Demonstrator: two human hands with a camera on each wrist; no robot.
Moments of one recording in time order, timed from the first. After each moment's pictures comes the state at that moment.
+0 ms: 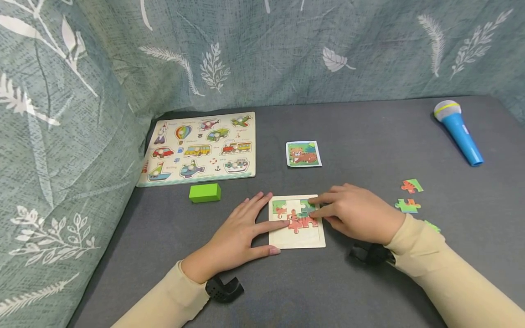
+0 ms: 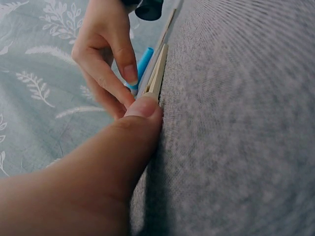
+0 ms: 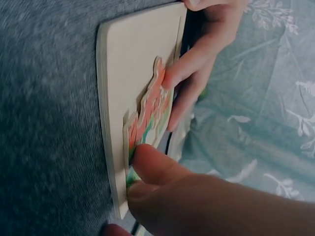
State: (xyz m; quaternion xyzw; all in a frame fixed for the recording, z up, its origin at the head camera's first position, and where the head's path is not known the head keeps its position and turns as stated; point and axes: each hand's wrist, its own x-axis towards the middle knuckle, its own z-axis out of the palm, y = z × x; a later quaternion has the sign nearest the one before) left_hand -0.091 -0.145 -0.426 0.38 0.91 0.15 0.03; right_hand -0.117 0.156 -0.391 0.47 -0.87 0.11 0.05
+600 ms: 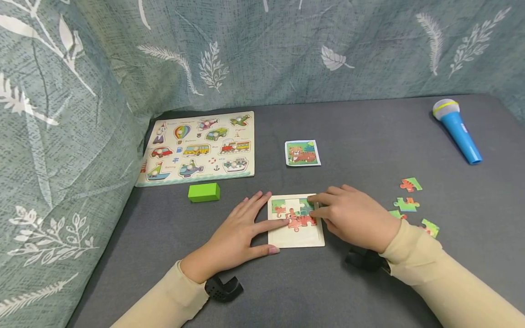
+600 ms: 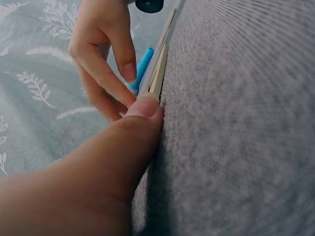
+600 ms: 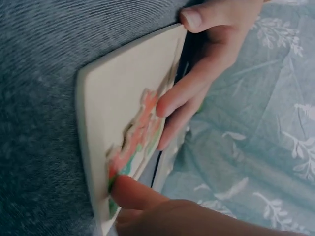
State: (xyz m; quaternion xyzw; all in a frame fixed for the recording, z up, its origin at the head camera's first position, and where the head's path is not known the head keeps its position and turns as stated) left_hand -0.090 -0.144 -0.425 0.38 0.91 0.15 0.03; right_hand -0.103 0.143 -0.387 0.45 -0.89 0.05 0.09
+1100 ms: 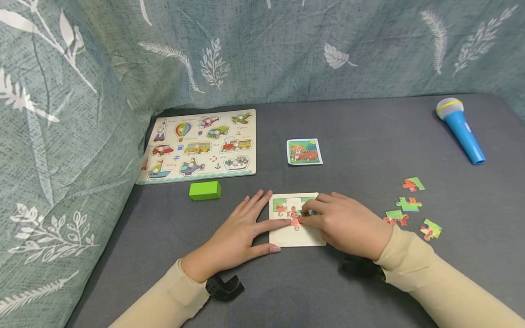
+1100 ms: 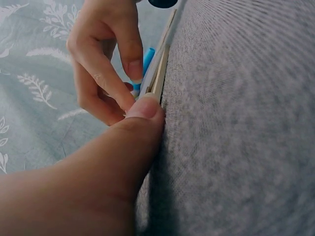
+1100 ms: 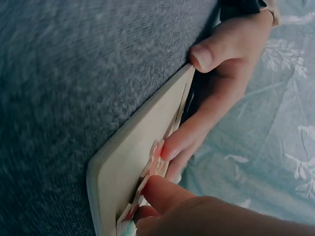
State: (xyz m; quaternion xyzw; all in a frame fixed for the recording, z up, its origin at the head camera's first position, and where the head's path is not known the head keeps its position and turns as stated) left_hand -0.090 -0.144 -0.422 0.39 0.91 0.14 0.05; right_hand -0.098 0.130 -0.395 0.49 -0.86 0.06 0.09
